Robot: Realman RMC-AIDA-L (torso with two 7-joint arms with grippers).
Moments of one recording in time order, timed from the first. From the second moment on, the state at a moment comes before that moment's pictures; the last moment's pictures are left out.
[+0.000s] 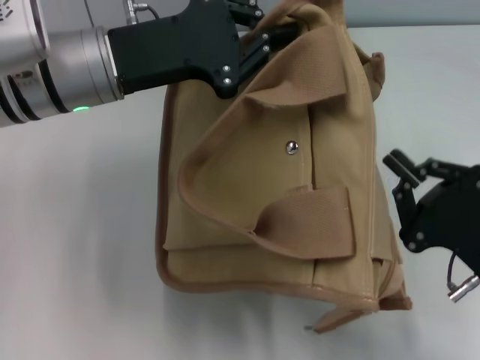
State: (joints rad) left arm -0.68 -2.08 0.99 0.61 1.46 1.55 -0.84; right arm 0.33 2.09 -1.05 0.10 -1.06 -1.92 -0.37
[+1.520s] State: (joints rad) left arm -0.69 -2.08 1.02 0.61 1.45 1.55 -0.84; right arm 0.48 2.09 -1.03 0.02 -1.16 -1.73 -0.03
